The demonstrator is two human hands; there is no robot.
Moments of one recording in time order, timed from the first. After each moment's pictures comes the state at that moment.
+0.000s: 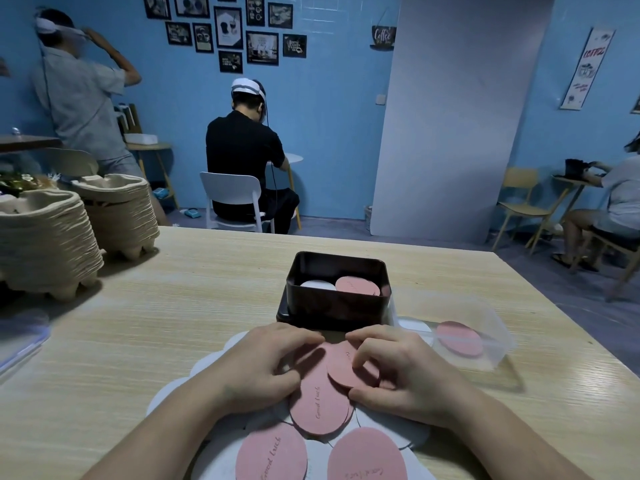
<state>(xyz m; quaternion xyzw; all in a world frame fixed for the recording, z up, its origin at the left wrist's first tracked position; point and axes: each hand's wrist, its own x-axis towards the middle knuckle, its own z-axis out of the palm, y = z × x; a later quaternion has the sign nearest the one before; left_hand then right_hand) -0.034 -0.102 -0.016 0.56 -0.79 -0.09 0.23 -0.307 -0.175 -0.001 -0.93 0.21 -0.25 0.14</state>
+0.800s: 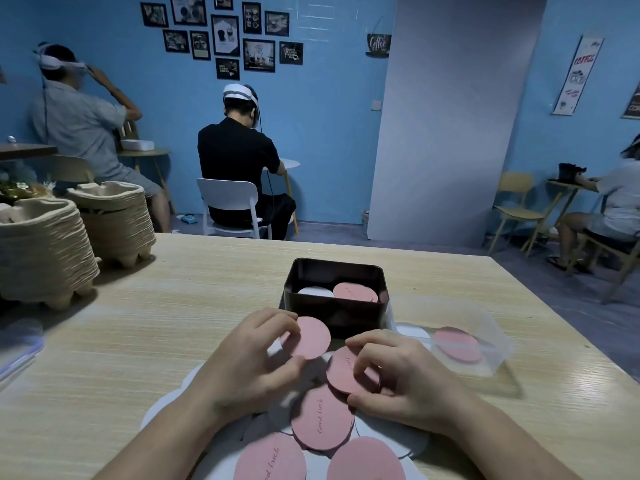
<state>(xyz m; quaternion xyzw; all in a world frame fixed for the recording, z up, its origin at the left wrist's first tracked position) -0.034 -0.095 -0.012 0.53 -0.75 -0.01 0.39 -0.307 -0.173 0.001 -0.93 0.24 -0.24 0.14</state>
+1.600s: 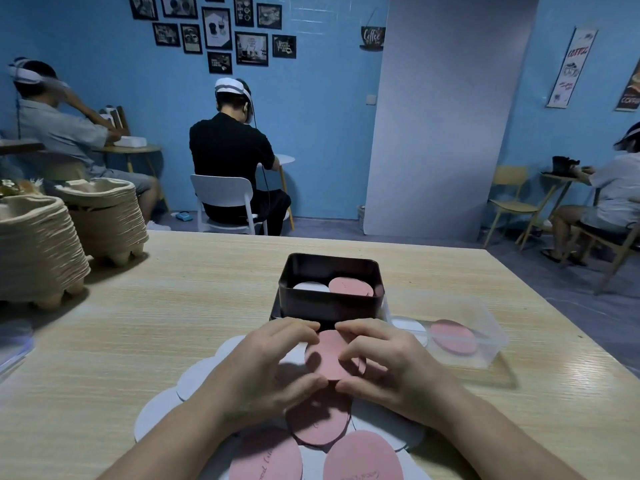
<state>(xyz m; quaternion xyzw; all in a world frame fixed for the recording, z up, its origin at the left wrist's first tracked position) -0.051 -0.094 -0.017 0.47 -0.79 -0.02 0.40 -0.298 -0.173 -0.005 -0.92 0.19 -0.31 0.13</state>
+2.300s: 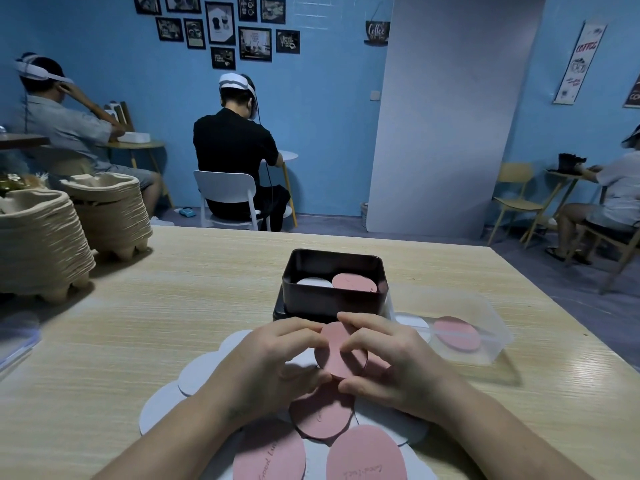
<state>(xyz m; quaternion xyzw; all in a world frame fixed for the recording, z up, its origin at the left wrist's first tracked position) -0.055 -0.096 -0.018 0.43 -0.80 0.00 0.41 -0.297 -0.175 -0.006 -0.93 0.17 -0.31 0.13</state>
